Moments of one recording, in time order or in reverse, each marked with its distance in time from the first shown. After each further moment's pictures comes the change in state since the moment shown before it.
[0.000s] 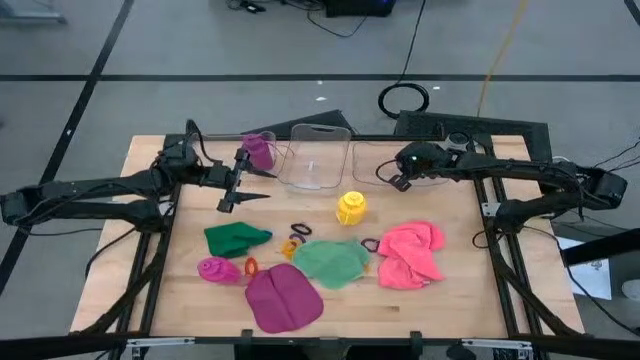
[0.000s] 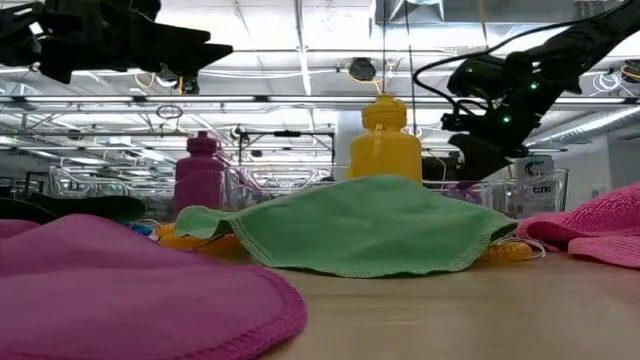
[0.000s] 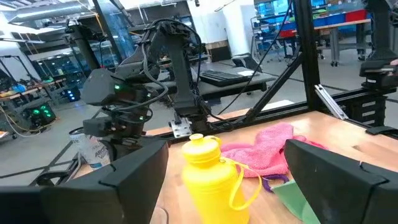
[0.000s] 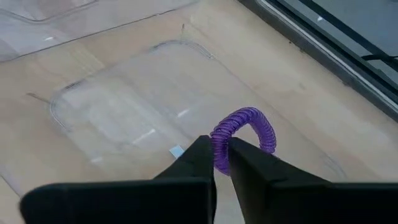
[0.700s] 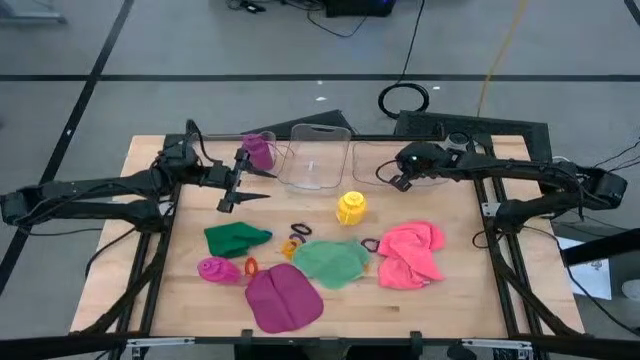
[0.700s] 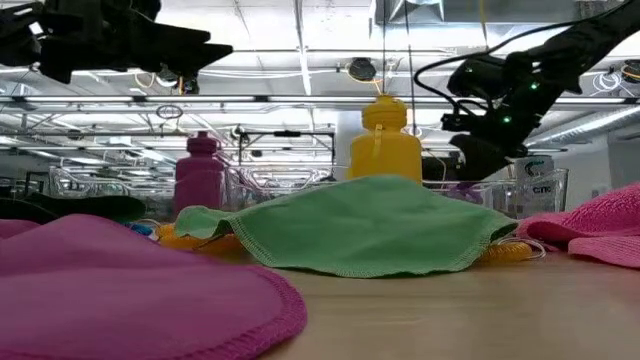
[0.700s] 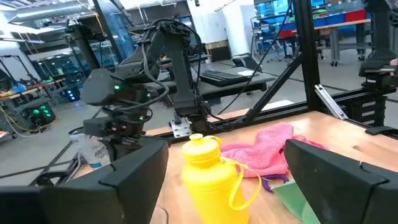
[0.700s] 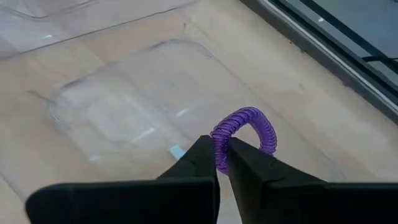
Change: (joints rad) left arm 0.000 0.000 0.000 0.000 0.000 0.000; right arm 0.000 0.000 0.000 -0.004 -0.002 -0.011
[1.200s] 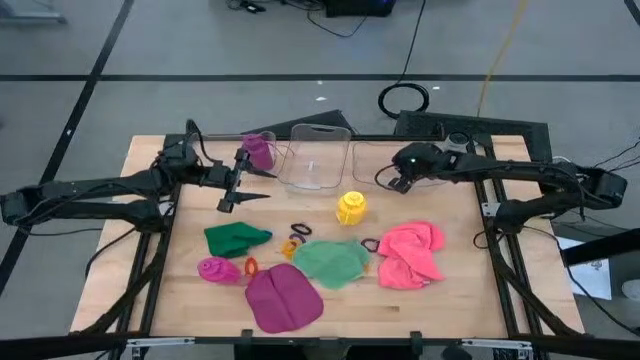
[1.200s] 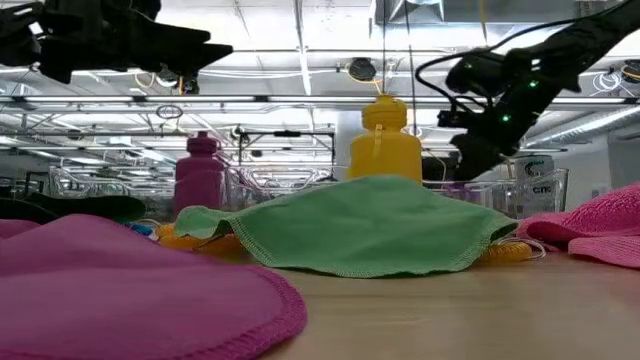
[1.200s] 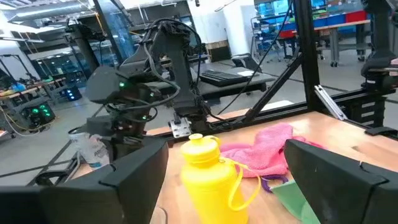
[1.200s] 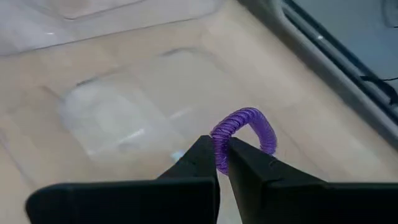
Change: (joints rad) left arm 0.000 -0.001 0.000 -0.001 0.000 -0.004; right arm 0.031 0.000 0.000 0.027 0.013 -0.083
